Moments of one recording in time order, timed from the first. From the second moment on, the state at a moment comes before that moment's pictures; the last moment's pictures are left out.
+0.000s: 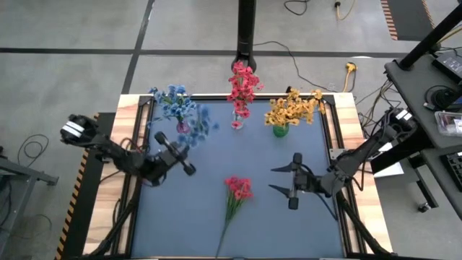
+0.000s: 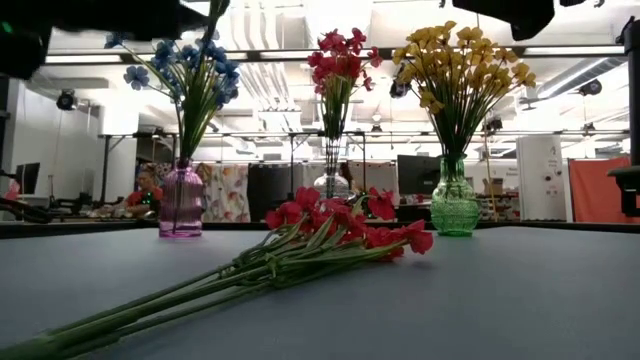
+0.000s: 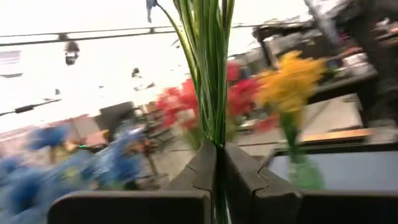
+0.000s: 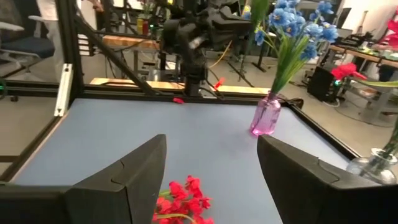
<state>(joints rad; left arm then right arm) -0.44 1.28 0.29 1.55 -1.07 0.84 0.65 1.18 0.53 0.51 0.80 -0.01</state>
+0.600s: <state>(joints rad) 0.09 1.11 0.10 1.42 -0.63 0.47 0.47 1.18 0.54 0.51 0.80 -0.06</state>
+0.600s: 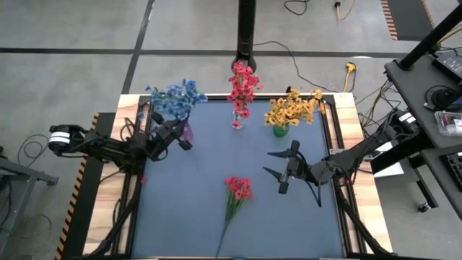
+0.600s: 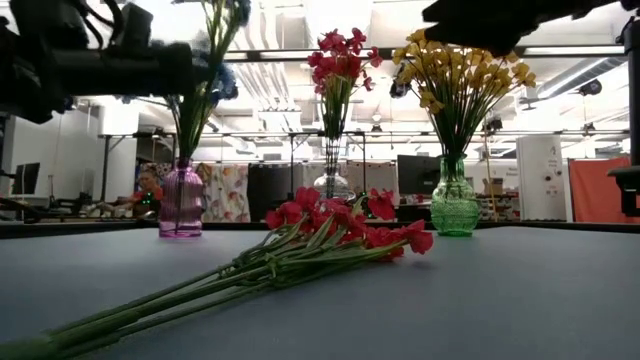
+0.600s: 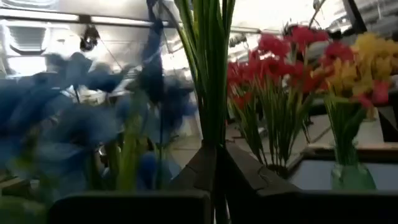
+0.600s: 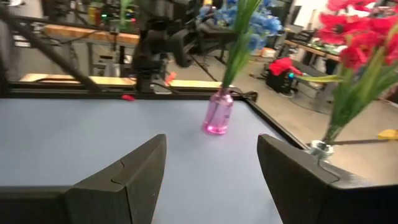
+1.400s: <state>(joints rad) 0.09 1.11 0.10 1.46 -0.81 0.56 0.33 1.18 0.56 0.51 0.76 -0.06</state>
